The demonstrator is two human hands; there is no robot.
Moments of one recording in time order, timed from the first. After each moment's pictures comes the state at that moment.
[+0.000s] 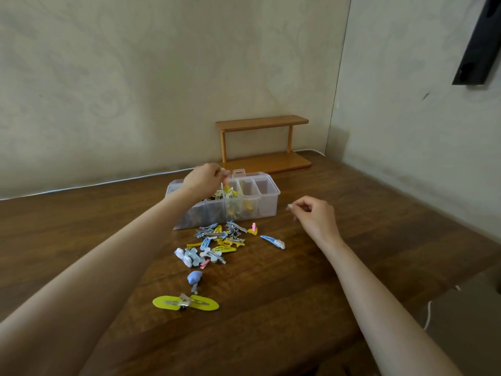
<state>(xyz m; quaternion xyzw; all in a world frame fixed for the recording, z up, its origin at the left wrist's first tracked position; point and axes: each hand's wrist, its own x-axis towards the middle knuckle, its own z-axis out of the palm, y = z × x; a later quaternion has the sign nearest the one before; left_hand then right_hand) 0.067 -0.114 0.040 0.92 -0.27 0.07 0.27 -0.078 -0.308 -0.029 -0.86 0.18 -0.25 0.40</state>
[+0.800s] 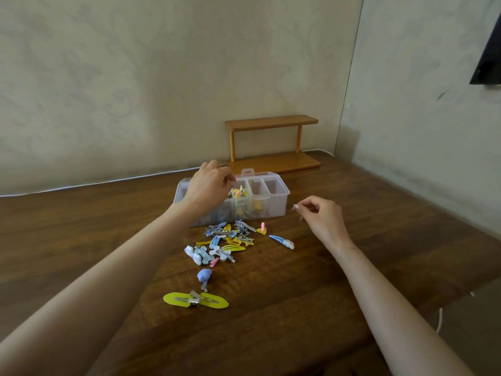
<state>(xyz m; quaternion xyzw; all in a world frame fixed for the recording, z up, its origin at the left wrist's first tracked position) 0.044 -0.096 0.033 0.91 -0.32 0.20 0.17 -0.079 -0.303 -0.027 -0.87 0.15 -0.25 0.40</state>
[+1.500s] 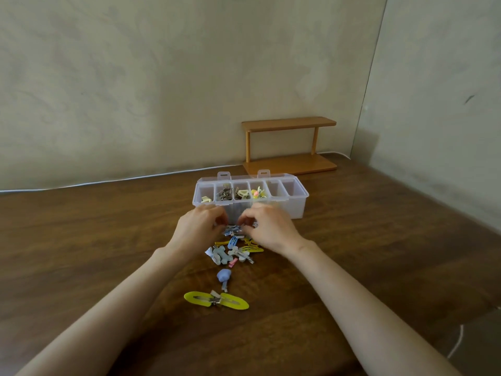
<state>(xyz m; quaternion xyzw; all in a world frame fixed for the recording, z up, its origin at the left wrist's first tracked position) 0.013 -0.030 -0.015 0.92 -0.32 0.15 0.15 -0.043 -0.198 -0.013 -0.96 -0.09 -0.16 0.20</state>
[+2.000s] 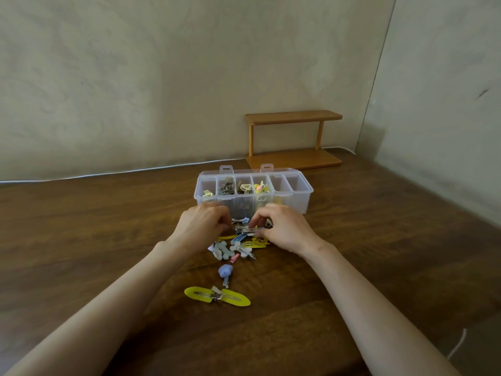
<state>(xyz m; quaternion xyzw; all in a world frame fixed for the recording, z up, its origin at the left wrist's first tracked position) 0.011 -0.033 -0.012 0.93 -0.33 0.12 0.09 -0.054 -0.214 -0.015 -0.96 -0.07 -0.11 0.23</state>
